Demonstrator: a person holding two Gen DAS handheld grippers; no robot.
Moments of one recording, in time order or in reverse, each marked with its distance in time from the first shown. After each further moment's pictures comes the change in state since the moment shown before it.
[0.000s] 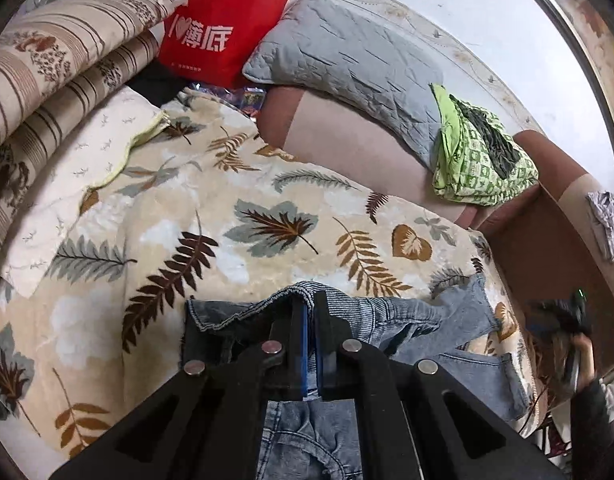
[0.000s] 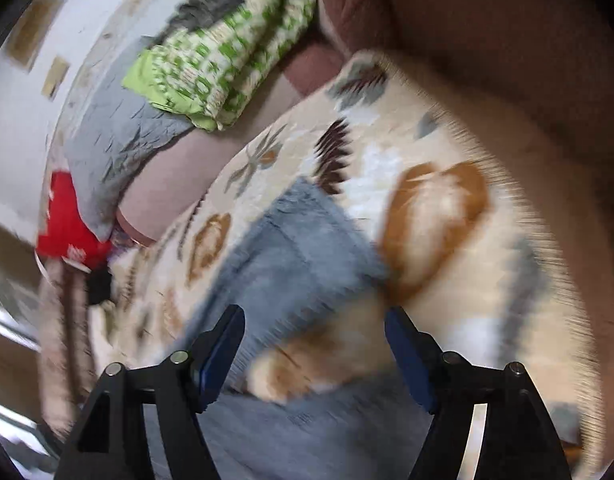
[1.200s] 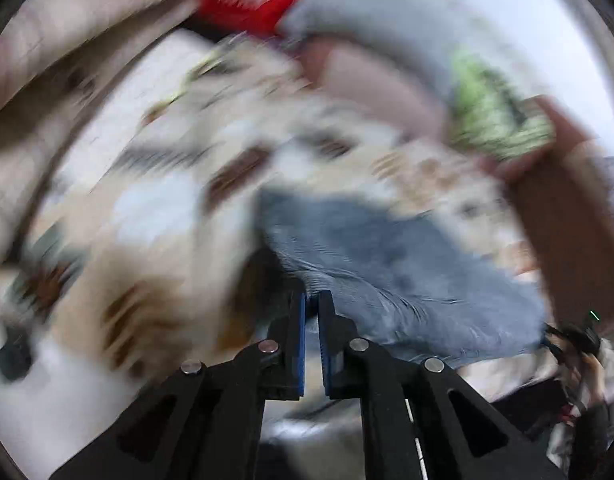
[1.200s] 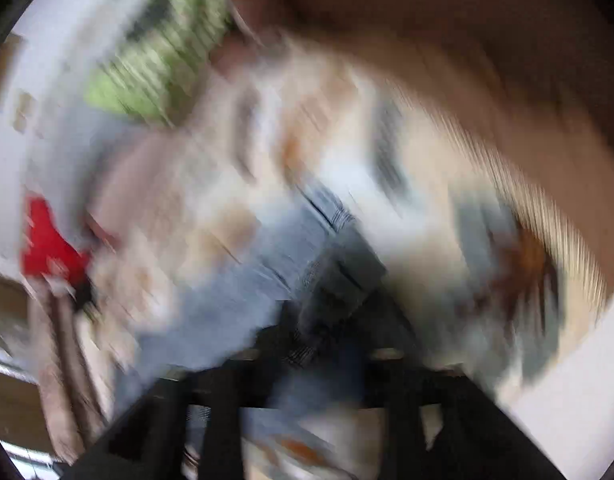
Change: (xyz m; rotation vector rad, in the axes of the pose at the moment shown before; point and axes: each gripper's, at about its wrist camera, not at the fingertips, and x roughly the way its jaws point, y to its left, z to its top) left arm -0.050 0.071 -0.093 -0.027 0.177 0.134; right arm -0.061 -0.077 -0.176 0.180 0.069 -0.168
